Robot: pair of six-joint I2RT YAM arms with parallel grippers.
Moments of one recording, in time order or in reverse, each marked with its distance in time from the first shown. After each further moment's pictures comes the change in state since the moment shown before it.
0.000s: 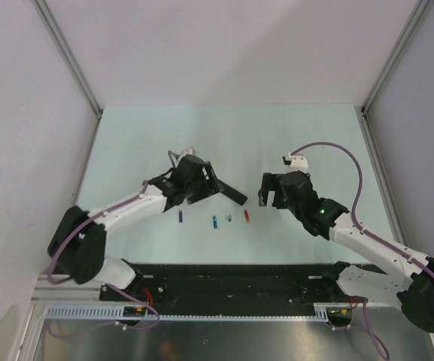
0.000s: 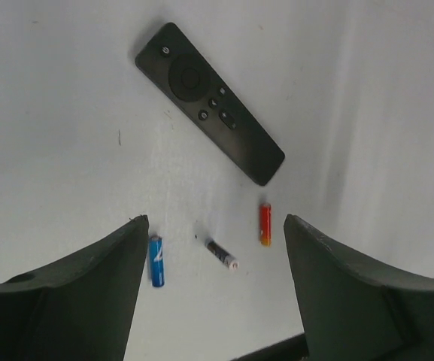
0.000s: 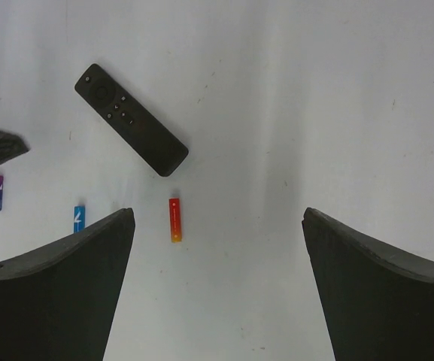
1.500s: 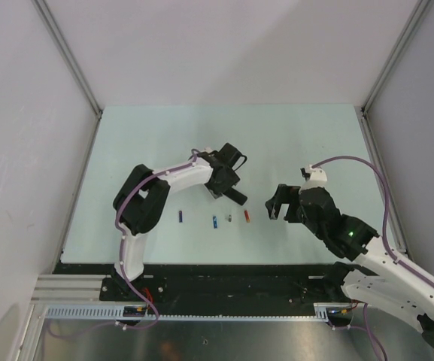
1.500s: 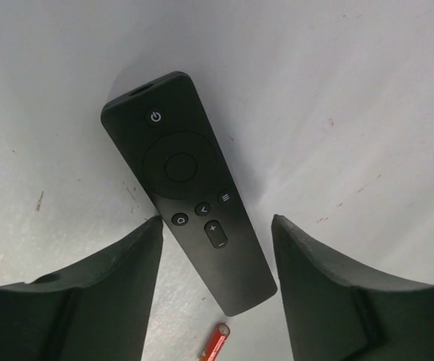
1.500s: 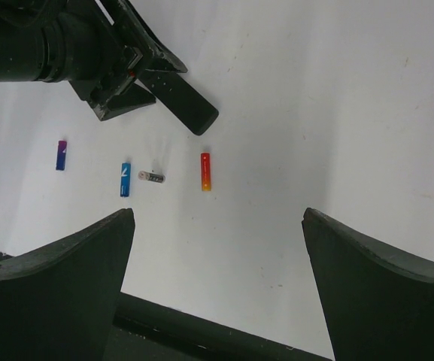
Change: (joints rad) left arm -0.056 0.643 0.553 -0.314 -0.156 -0.411; right arm 0.089 -0.310 -0.027 -0.216 0.005 0.116
